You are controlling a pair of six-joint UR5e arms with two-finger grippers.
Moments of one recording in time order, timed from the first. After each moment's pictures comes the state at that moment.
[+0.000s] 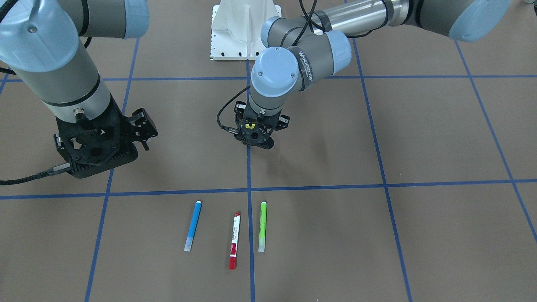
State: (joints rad) left arm -0.64 -2.51 -1.41 -1.46 -2.23 -0.76; right arm 0.99 -0.75 1.68 -2.05 2.11 0.32
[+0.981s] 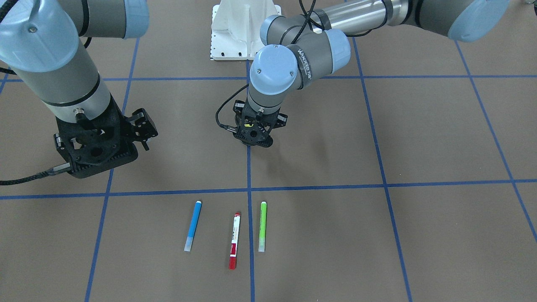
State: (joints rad) left arm -0.63 -2.51 -1.42 -1.46 -2.23 -0.78; right arm 0.99 -0.75 1.68 -2.05 2.11 0.32
